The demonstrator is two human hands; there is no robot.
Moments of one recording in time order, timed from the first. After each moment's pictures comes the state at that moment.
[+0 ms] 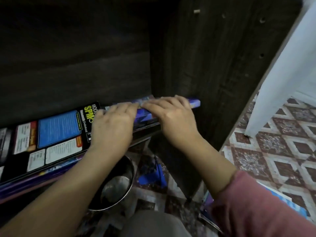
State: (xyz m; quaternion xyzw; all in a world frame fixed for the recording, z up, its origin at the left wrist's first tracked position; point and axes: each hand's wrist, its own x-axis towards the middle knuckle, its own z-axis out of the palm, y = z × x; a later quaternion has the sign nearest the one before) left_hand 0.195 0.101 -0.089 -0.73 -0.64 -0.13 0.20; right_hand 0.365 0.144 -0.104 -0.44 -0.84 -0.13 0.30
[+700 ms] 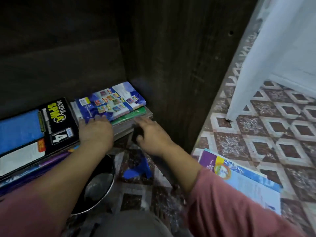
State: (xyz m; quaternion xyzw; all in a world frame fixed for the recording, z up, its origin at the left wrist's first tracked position) left_hand 0.216 0.158 -0.152 -0.64 -0.75 0.17 0.05; right_hand 0.382 0.152 -0.179 -0.54 -0.78 0.27 0.17
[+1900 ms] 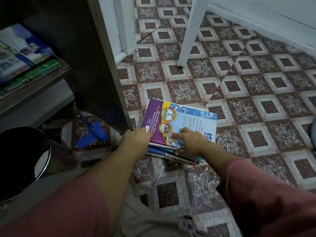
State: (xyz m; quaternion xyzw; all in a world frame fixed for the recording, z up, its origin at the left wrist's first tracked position) left_hand 0.439 0.044 -0.287 -0.89 -0.40 0.19 -0.10; right_hand 0.650 -0.019 -0.313 -0.67 -0.67 0.26 -0.18
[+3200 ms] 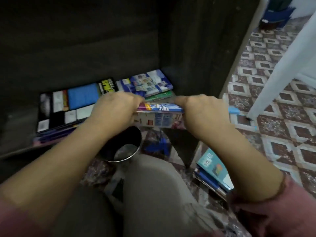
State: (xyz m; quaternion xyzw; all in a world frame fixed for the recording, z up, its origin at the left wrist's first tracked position) left_hand 0.202 -0.003 -0.024 -0.79 -0.59 -0.03 0.12; right_hand 0.410 0.002 -0.021 -0.55 -0.82 -0.08 0.10
